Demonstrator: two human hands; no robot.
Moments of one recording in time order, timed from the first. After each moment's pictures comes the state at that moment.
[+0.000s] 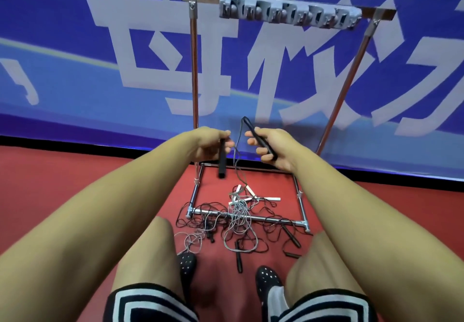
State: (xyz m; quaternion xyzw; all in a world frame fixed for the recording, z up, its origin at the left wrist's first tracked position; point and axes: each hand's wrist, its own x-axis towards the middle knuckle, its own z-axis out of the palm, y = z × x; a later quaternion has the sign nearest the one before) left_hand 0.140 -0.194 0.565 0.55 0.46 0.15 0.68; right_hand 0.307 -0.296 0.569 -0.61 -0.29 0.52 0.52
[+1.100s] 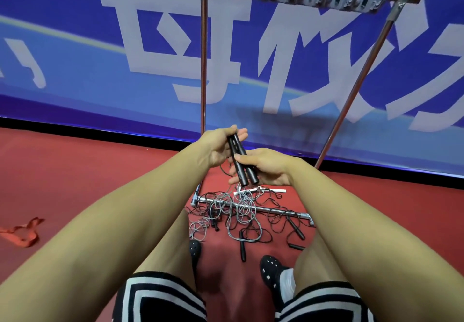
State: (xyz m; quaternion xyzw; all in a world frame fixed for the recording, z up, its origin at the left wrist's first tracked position) left_hand 0.144 -0.212 0.522 0.33 0.38 0.31 0.81; right_hand 0.269 -0.310 0.519 -0.56 -0.41 0.64 0.33
